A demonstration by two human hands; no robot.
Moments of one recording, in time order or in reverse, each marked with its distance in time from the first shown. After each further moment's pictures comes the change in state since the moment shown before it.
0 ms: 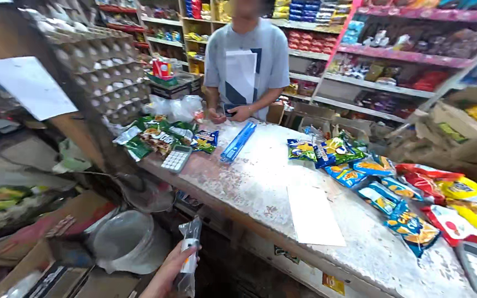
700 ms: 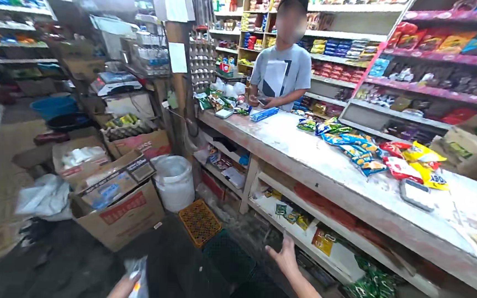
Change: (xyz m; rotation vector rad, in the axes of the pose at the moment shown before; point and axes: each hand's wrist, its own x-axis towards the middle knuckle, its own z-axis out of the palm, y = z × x) left_hand -0.368 -0.468 -0.171 0.501 0.587 -0.251; right_hand -0.266 0.154 0.044 -0.053 0.201 -0.414
